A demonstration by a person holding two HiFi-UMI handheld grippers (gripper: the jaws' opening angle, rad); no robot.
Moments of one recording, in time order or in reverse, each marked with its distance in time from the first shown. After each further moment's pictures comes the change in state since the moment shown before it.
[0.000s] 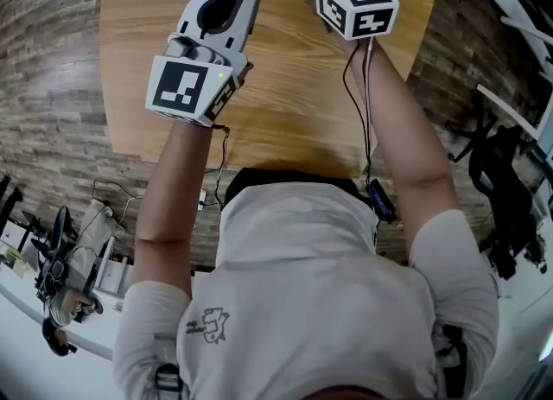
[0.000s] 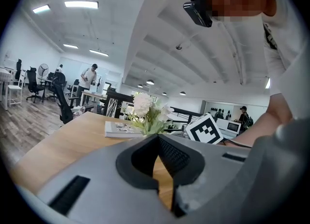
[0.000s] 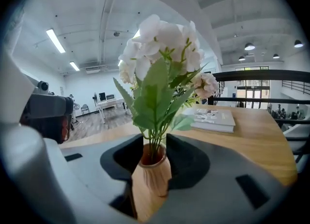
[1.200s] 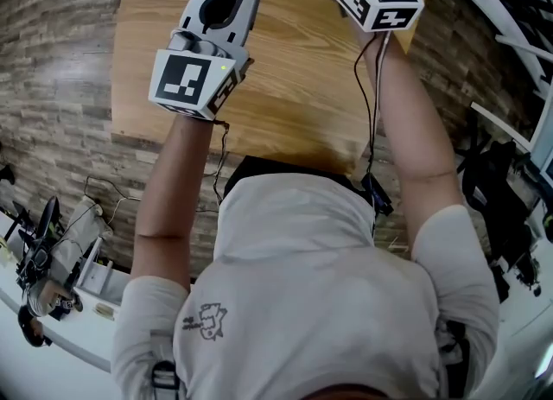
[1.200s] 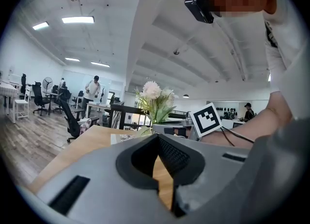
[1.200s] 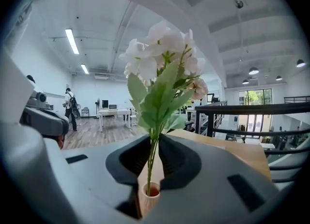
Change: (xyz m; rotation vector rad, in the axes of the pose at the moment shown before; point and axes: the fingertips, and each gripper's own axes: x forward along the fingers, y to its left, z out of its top) left arm -0.037 -0.020 0.047 0.066 -0.067 0.072; right arm -0.046 0.008 0.106 -0.140 -0.200 -0.011
